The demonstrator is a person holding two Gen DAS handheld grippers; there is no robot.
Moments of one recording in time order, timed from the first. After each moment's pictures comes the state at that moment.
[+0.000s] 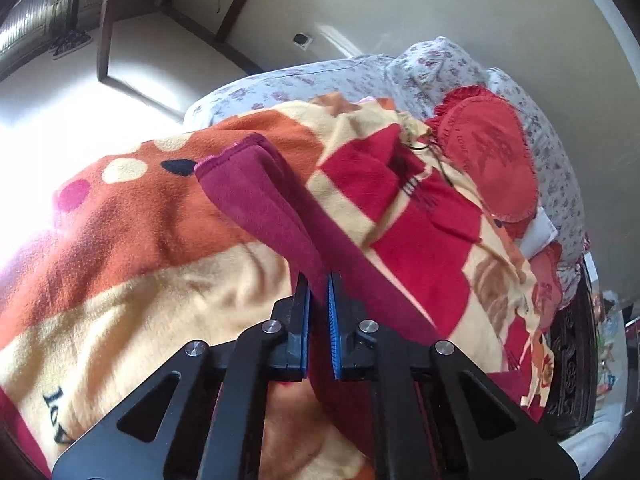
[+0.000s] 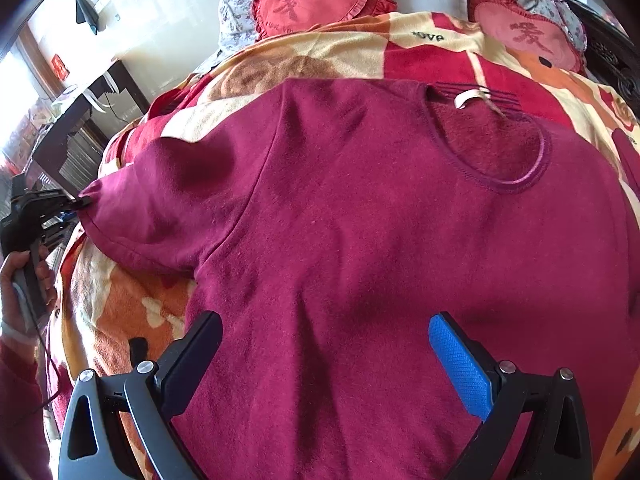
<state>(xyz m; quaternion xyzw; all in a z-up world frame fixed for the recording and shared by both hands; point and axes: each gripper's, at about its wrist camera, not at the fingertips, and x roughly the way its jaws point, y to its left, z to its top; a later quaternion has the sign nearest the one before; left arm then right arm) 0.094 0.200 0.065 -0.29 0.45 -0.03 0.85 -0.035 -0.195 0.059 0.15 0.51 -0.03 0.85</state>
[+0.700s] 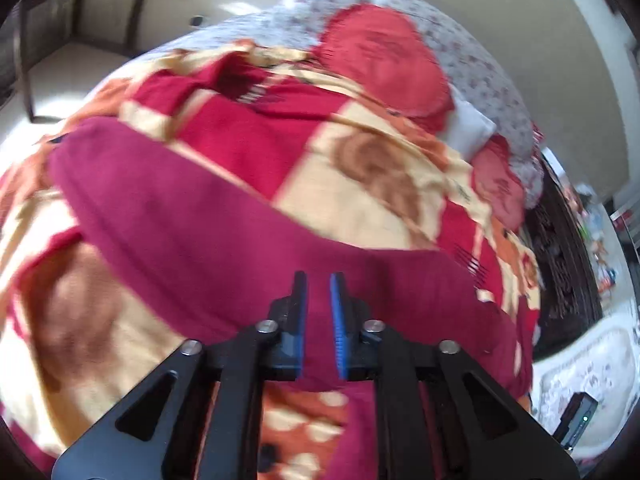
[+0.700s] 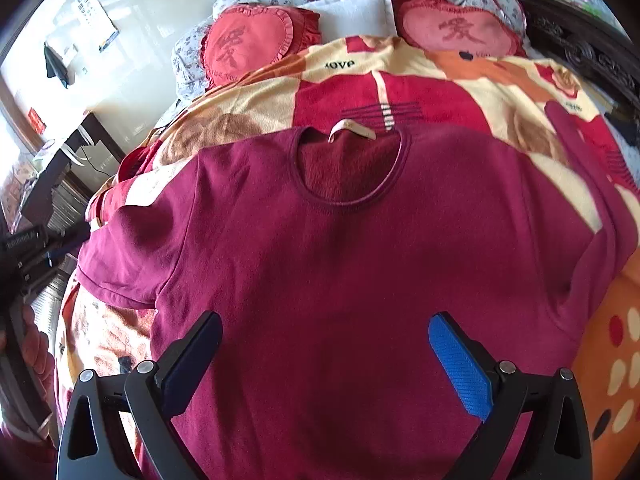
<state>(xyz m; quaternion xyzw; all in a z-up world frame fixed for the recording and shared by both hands) 0.043 0.063 0.098 -0.20 0.48 -0.13 0.84 -0.080 -0.270 0.085 0.20 0.47 -0.08 0.85</state>
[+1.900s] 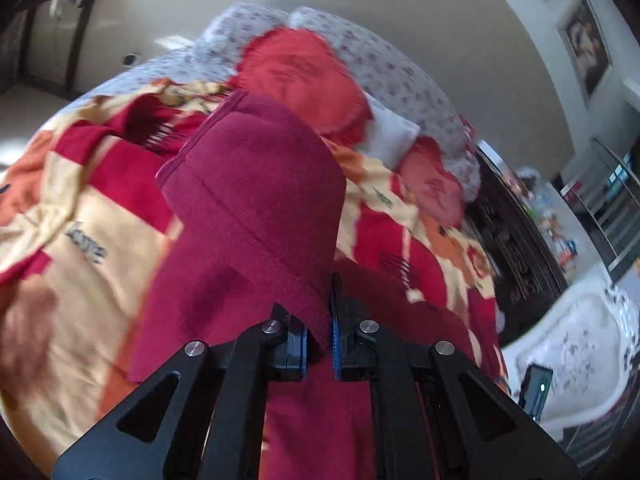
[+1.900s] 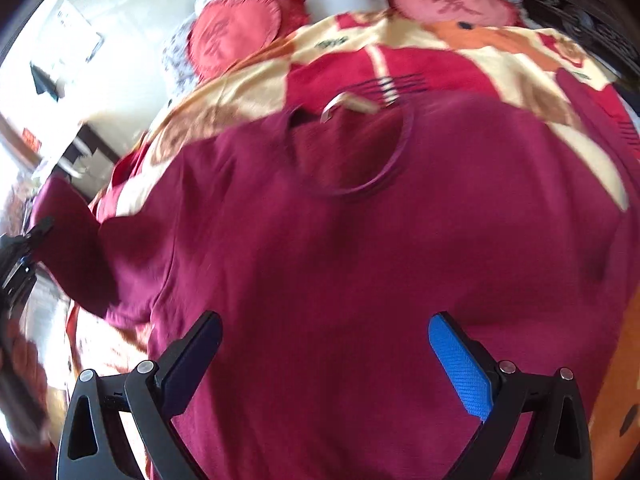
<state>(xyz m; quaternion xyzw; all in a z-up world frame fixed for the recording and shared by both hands) 0.004 -0.023 0.134 -0.18 0.41 -0.28 0.85 -0.066 -0.283 0.064 0.24 0.48 -0.08 0.84</state>
